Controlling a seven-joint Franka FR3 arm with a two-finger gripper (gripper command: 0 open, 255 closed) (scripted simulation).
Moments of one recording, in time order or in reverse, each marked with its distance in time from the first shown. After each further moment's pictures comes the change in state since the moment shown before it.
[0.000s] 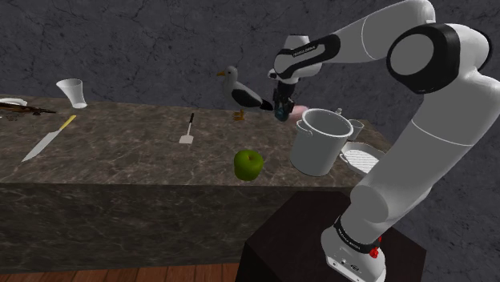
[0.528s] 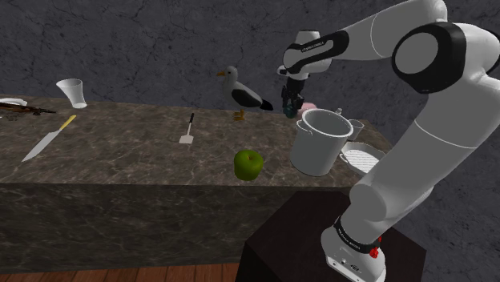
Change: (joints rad) arm -0.038 -0.031 -0.036 0.008 -0.003 -0.037 -0.073
